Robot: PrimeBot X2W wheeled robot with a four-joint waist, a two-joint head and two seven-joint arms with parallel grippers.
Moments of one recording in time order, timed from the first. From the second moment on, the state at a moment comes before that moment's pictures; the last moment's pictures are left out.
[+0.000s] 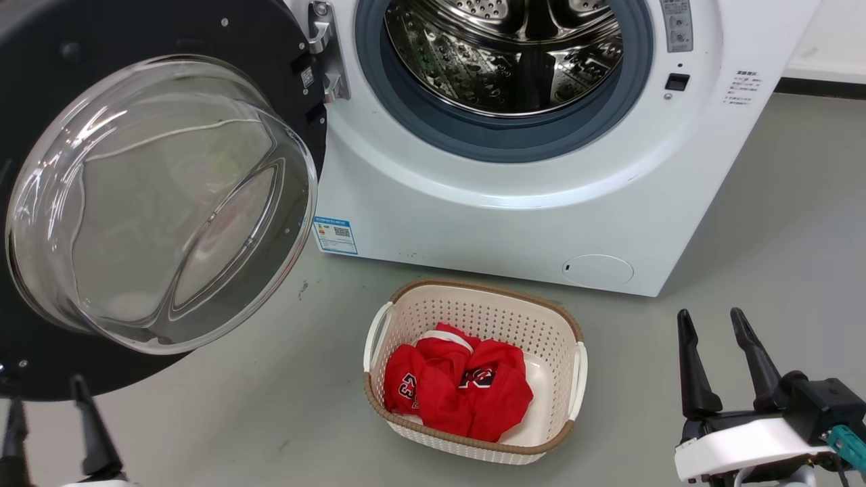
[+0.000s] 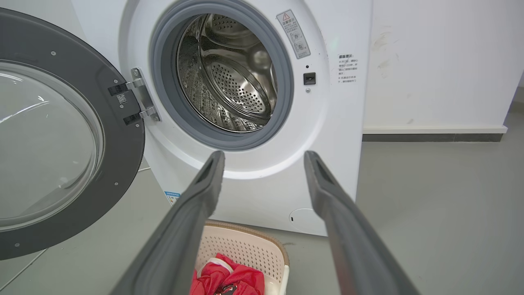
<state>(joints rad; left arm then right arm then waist) 0.08 0.06 0.45 0.07 -0.10 -0.05 -0.26 0.00 -0.05 -0.02 0.12 0.18 0.13 -0.26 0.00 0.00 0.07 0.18</state>
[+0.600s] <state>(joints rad) 0.00 0.05 0.12 0.05 -0.06 -0.08 -0.26 0.00 -0.05 -0.03 0.08 0.09 0.13 -0.26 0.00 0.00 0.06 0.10</state>
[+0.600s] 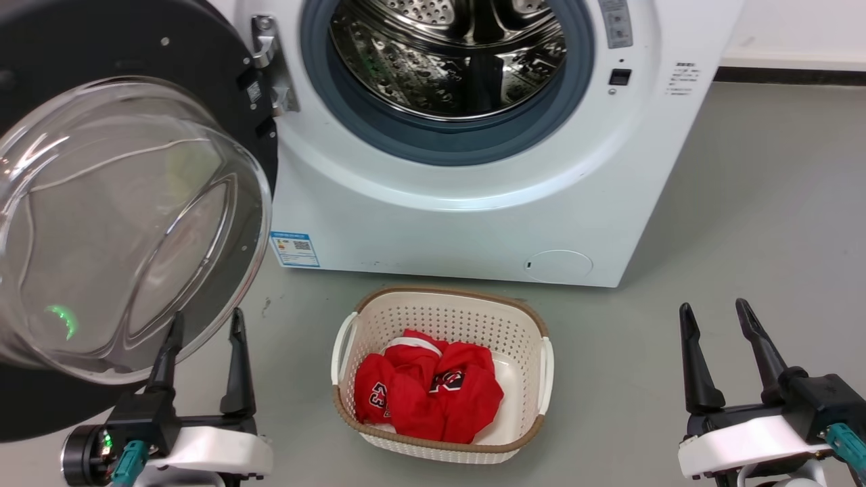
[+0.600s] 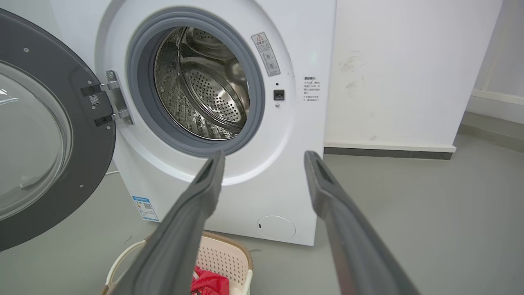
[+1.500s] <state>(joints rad) -0.02 0.05 0.06 0.05 -0.05 -0.08 -0.26 0.01 -0.05 -0.07 0.08 0.06 0.13 -0.26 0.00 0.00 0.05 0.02</state>
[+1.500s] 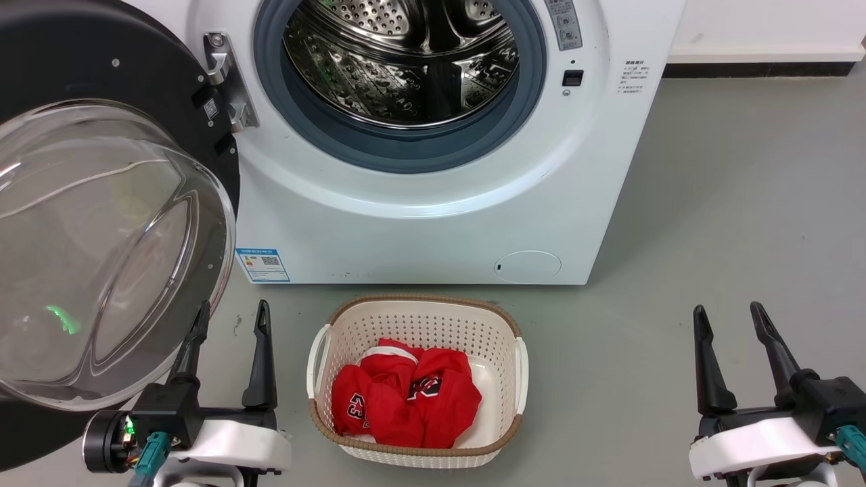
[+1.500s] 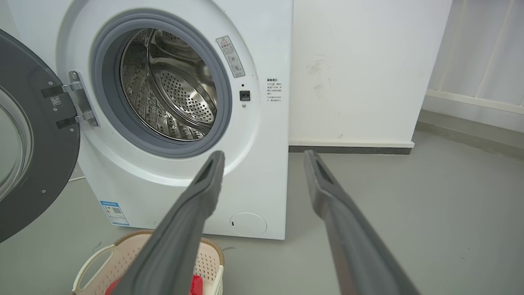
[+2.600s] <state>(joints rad) -0.01 0.05 0.07 0.13 -0.34 -0.09 -0.18 0.02 -0.05 -0.06 0.16 0.37 0.13 -0.19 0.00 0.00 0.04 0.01</state>
